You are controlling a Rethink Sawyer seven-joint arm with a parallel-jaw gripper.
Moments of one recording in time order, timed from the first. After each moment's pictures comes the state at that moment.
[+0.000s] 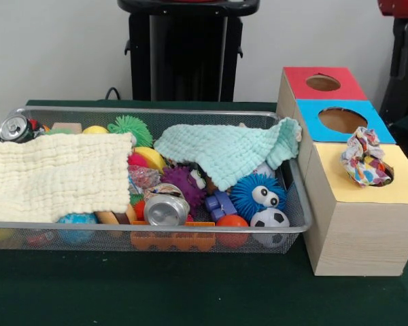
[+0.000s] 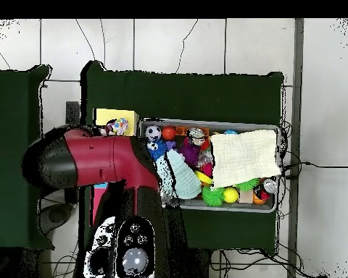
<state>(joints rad) 0.13 -0.80 -0.05 1.53 0.07 0.57 1.66</state>
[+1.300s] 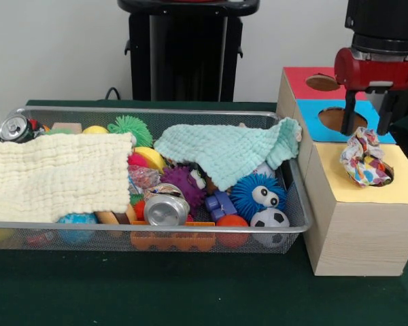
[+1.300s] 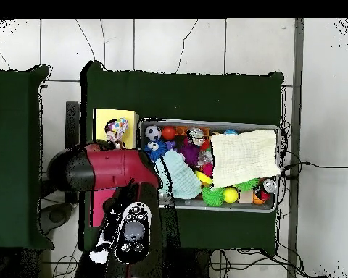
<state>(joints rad) 0.17 -0.64 -0.11 1.58 0.07 0.42 1.66</state>
